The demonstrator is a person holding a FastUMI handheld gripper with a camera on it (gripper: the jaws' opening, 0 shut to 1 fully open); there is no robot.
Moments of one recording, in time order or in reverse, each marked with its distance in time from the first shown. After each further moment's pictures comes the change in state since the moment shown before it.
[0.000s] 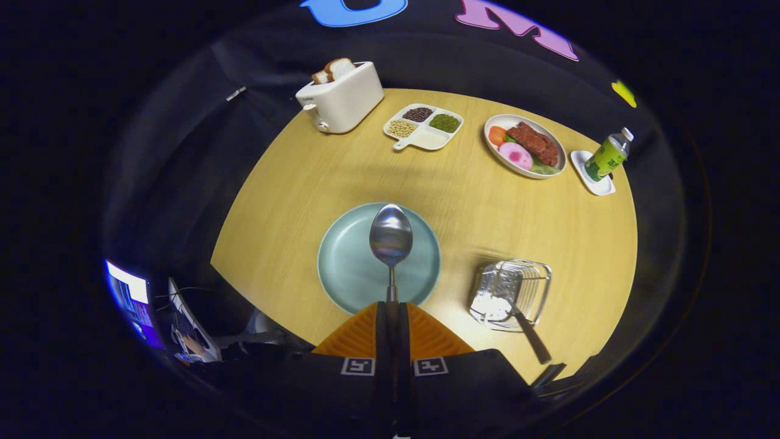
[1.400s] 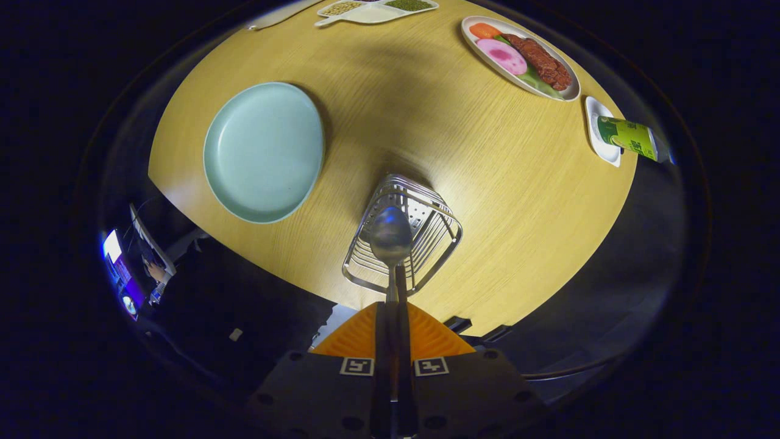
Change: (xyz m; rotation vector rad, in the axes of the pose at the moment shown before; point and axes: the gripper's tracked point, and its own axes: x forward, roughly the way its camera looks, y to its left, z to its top) arm 0.017 -0.125 -0.042 -0.149 0.769 -0.163
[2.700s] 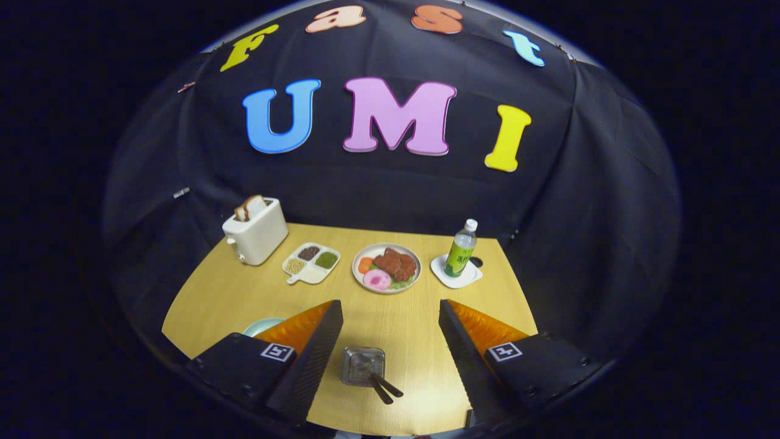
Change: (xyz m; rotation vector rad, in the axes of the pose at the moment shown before) arm -0.215 -0.051 -0.049 0.437 -1.467 -0.226
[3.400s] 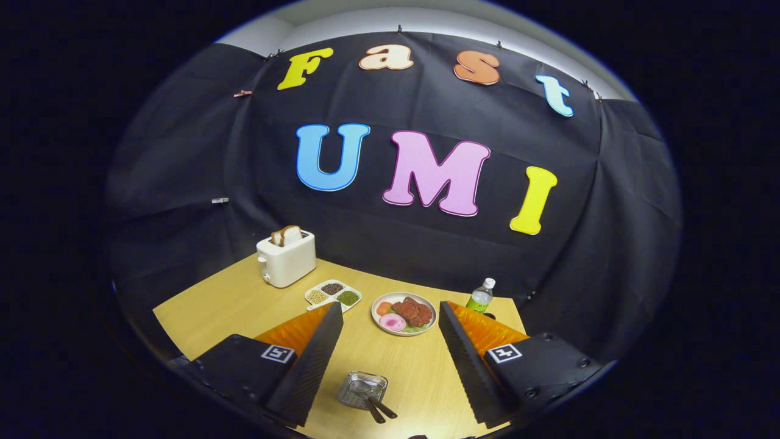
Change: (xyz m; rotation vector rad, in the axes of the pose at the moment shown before) arm -0.013 0.031 0.010 -0.151 -0.208 0.152
